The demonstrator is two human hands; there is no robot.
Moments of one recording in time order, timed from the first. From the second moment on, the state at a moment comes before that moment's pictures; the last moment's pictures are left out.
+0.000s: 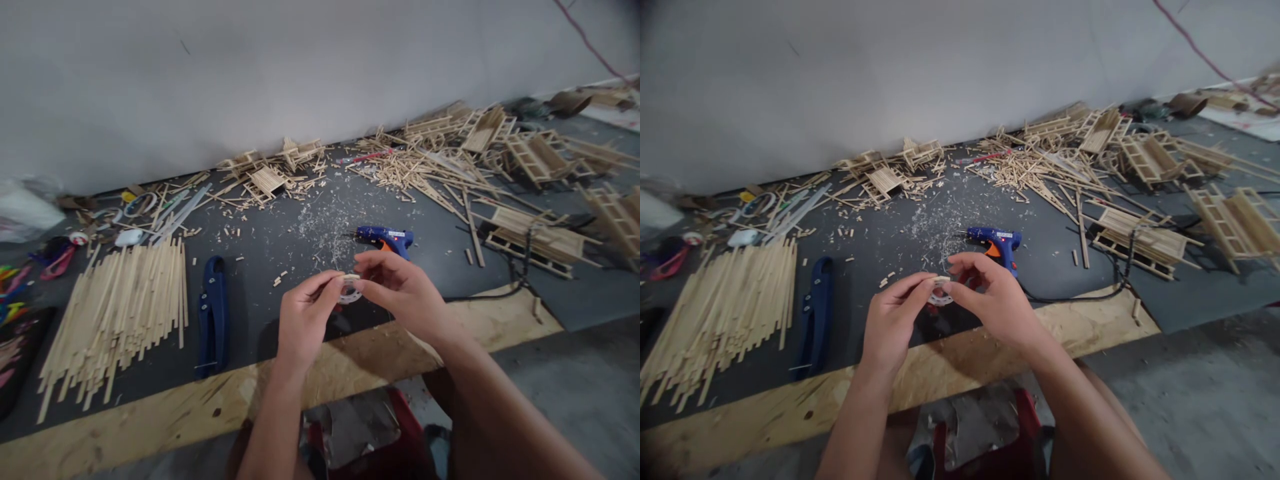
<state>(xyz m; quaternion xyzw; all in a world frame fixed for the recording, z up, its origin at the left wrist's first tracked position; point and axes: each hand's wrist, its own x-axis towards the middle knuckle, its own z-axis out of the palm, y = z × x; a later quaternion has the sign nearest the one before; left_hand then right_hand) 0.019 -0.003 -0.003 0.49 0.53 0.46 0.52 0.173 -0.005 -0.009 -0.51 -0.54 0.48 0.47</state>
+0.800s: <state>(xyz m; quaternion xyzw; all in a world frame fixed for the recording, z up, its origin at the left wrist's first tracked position) 0.019 -0.003 -0.004 0.49 0.50 0.47 0.54 0.172 -0.007 -0.002 -0.49 -0.51 0.54 0.46</state>
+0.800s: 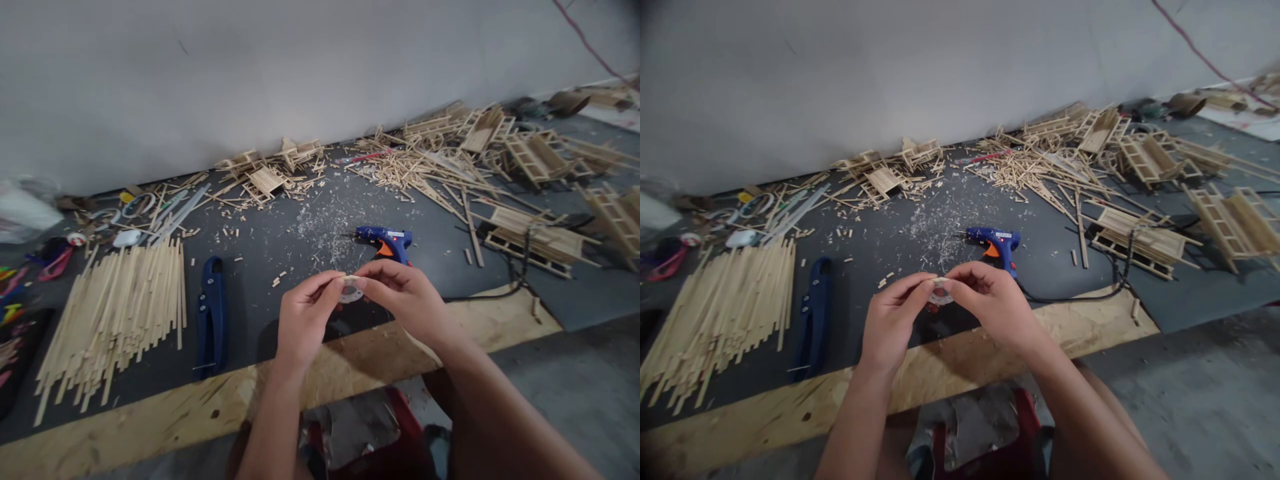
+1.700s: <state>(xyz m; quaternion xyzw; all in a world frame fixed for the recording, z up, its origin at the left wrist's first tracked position) 0.020 -0.004 0.000 0.52 0.52 0.44 0.51 0.169 -0.007 -0.006 -0.51 -0.53 0.49 0.47</state>
